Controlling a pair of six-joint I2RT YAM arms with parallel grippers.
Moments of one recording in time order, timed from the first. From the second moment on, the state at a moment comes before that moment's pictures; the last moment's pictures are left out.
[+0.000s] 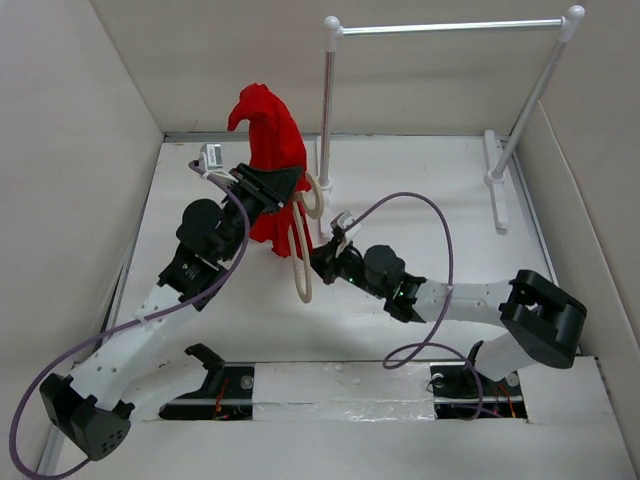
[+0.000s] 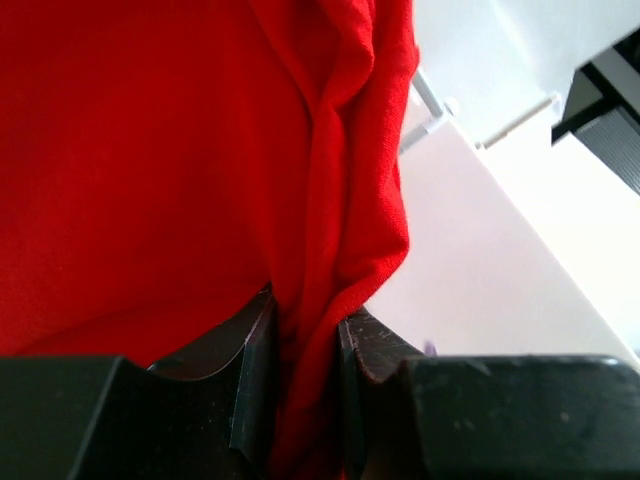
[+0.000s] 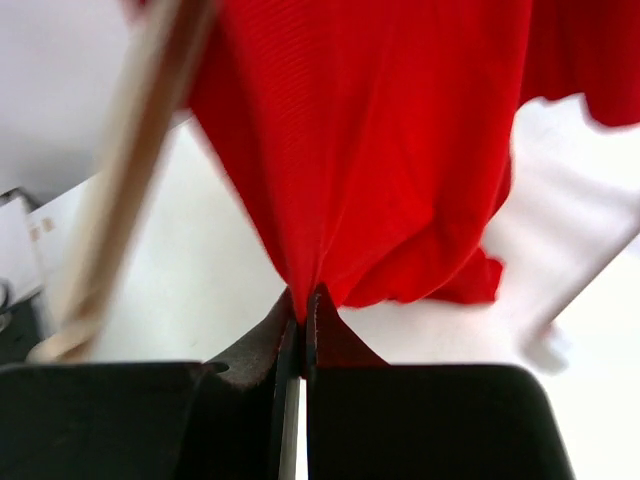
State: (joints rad) left arm -0.61 0.89 0.92 0.16 -0.08 -0.89; right arm 1.00 1.50 0.71 0.79 0.03 0.20
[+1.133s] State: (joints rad) left arm -0.51 1.18 0.92 0.41 -0.20 -0.84; right arm 1.37 1.33 0.54 0.77 0.36 0.51
